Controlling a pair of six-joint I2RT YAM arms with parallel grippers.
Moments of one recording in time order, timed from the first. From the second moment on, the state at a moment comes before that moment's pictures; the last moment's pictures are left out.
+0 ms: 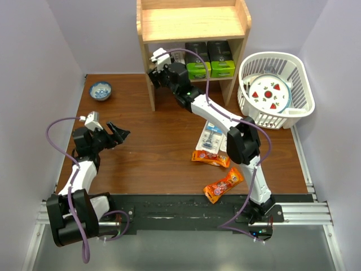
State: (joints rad) left arm 0.28 1.08 0.41 0.22 0.62 -0.45; right arm 0.69 2.23 2.06 0.10 0.14 -0.21
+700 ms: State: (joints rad) left arm 0.28 1.07 0.41 0.22 0.62 -0.45; right arm 0.69 2.25 2.07 0.08 0.27 -0.18
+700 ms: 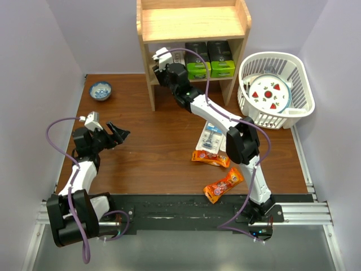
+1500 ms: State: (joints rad) left arm 0.29 1.06 0.39 0.22 0.62 -0.46; right arm 0.68 1.84 1.83 0.04 0.18 -0.12
